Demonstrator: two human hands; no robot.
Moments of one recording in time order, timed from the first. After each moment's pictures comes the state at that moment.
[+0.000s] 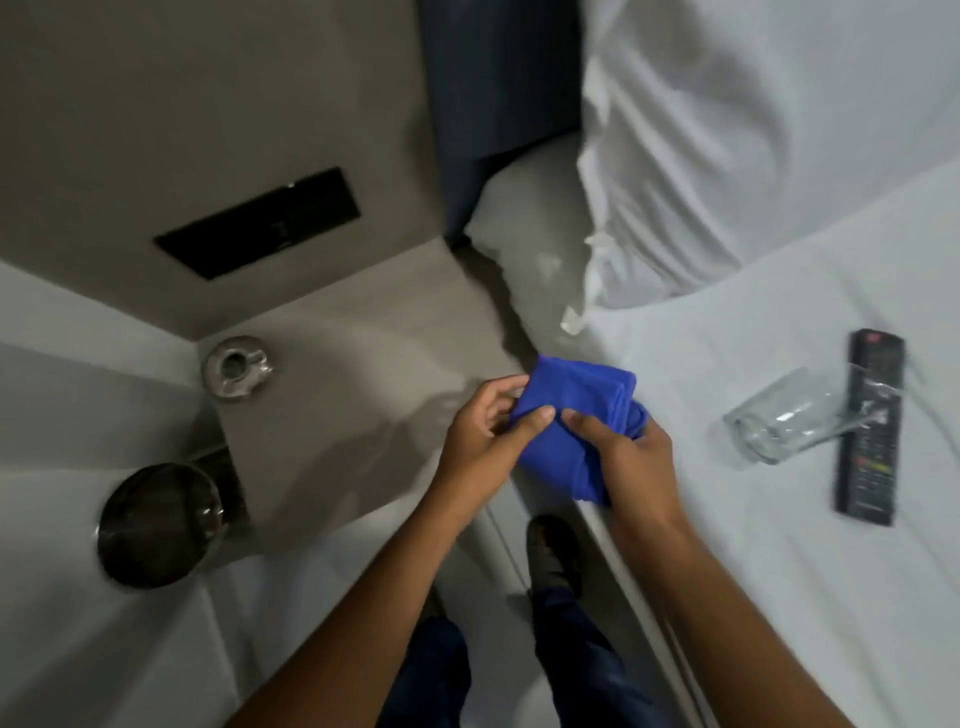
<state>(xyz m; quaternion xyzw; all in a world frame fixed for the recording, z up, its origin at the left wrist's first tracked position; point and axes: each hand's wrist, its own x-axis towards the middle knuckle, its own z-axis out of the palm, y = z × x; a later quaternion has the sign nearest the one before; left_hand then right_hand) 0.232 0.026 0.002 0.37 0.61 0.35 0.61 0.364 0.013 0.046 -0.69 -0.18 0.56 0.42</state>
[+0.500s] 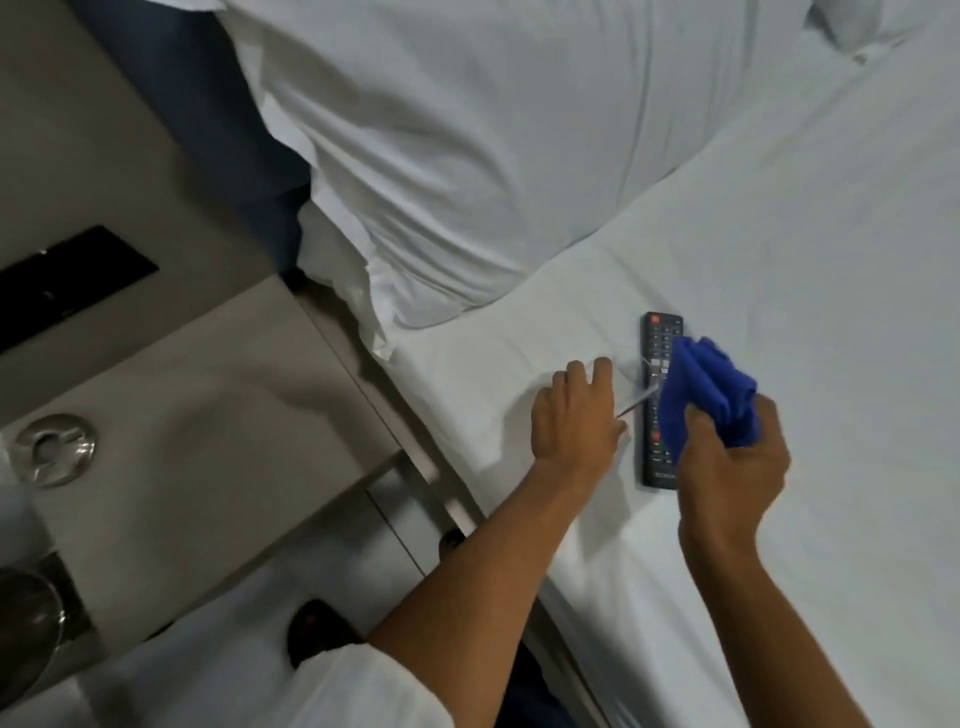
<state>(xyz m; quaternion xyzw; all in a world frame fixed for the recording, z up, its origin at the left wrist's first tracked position) 0.503 0.040 0.021 0.79 0.54 0.06 0.27 0.576 -0.022 0.072 -0.83 -0.19 0.18 0.50</state>
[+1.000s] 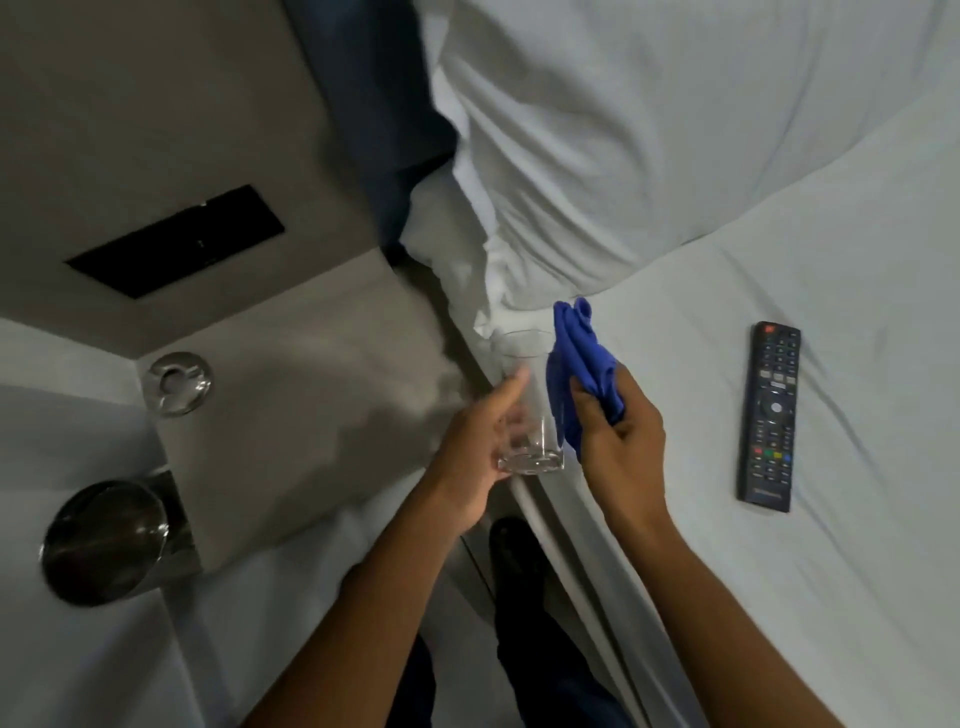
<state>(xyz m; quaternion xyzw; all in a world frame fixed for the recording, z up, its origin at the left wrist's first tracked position) 0.319 0.022 0.037 0.19 0.57 0.30 0.74 0.445 0.005 0.051 -0.69 -0.40 0.42 0.43</state>
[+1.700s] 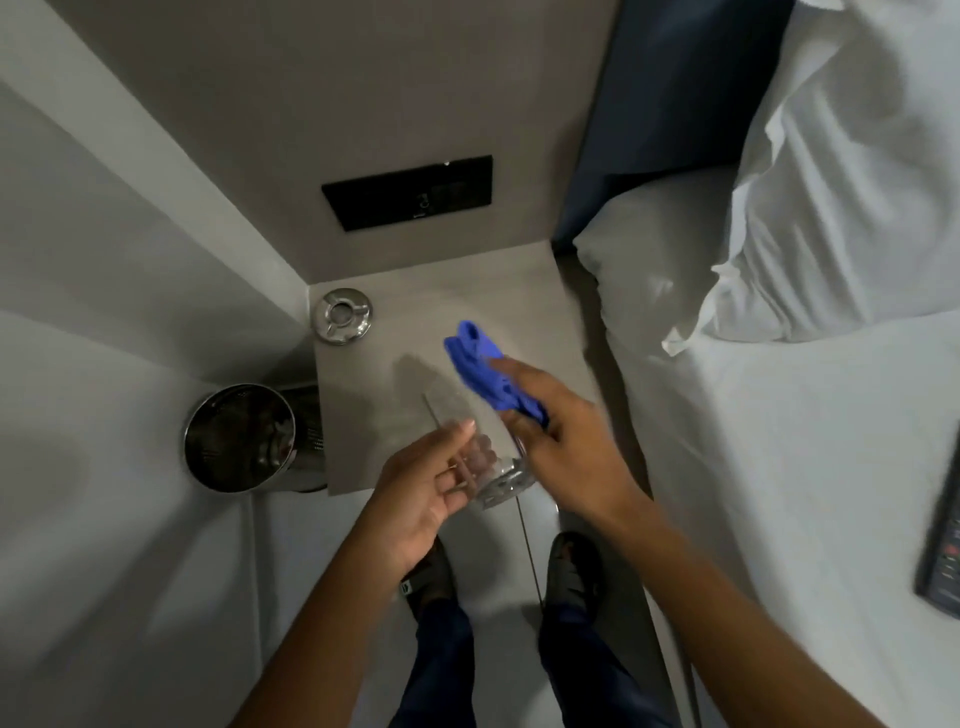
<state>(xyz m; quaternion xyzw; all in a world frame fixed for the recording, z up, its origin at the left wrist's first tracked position) 0.108 -0.067 0.025 0.06 0.57 0.46 0.67 0.256 0.005 0.061 -0.46 -0.69 0.51 0.23</state>
